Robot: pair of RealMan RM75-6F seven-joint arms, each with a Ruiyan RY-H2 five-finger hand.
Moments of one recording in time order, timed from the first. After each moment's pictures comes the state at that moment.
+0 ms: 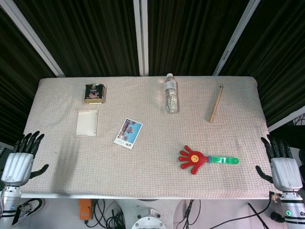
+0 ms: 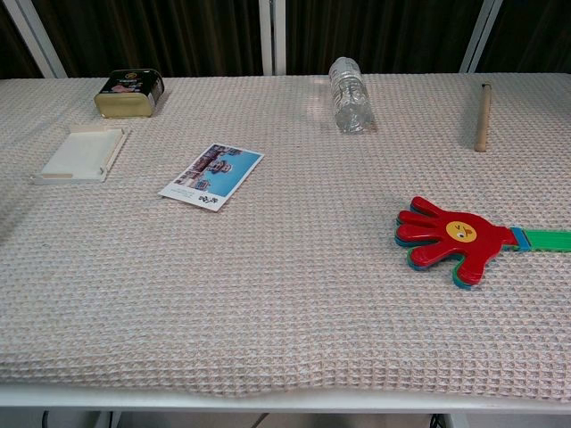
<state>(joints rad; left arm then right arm) -0.13 -1.17 -0.04 -1.56 1.54 1.49 0.10 0.05 -1.14 0.05 -1.62 -1.50 1.49 -0.11</state>
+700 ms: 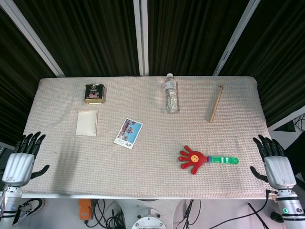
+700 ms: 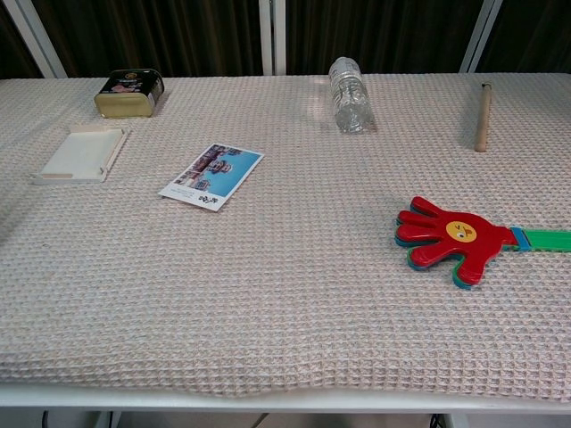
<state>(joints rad) -0.13 -1.17 -0.03 -1.56 1.54 1.49 0.10 0.10 -1.12 0.04 -1.64 -1.52 1.40 -0.09</state>
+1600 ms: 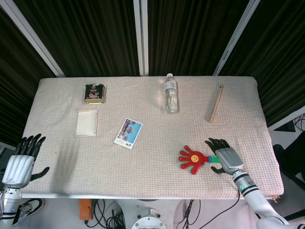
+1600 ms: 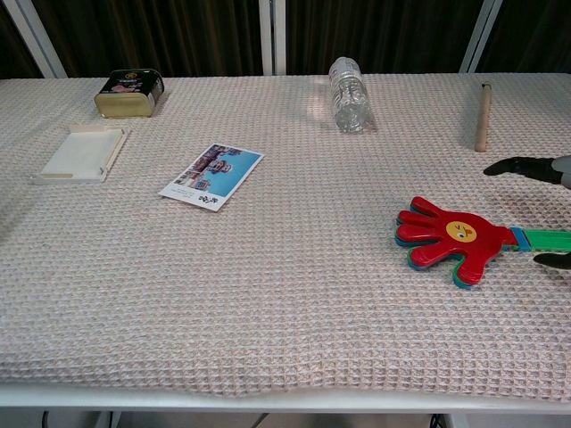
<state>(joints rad) -0.12 -1.18 -0.01 -1.53 1.56 1.49 0.05 0.40 -1.28 0.08 -1.71 -1.21 0.94 -0.32</state>
